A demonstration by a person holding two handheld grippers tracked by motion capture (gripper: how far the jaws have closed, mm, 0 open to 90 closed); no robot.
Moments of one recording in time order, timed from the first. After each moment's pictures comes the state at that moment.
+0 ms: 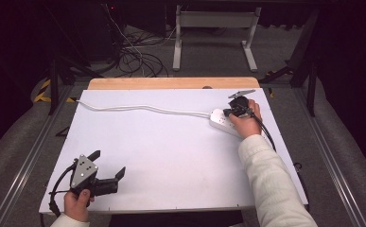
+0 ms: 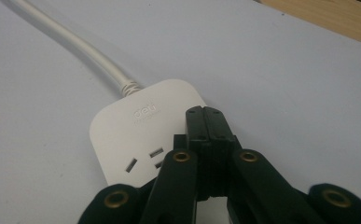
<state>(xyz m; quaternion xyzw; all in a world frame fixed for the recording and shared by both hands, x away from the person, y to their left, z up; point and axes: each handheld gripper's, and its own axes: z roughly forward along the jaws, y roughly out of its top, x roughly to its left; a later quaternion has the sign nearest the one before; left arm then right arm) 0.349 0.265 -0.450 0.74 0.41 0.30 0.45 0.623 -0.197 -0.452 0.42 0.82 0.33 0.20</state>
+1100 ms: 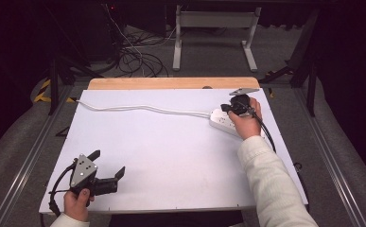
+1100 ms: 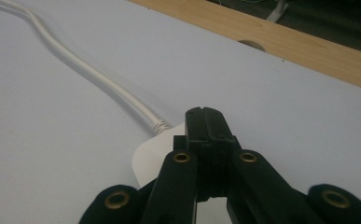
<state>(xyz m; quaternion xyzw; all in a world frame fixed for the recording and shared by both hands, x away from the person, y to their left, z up) 0.349 0.266 -0.450 0.73 0.41 0.30 0.45 0.608 -0.190 -0.429 0.41 0.80 0.39 0.21</state>
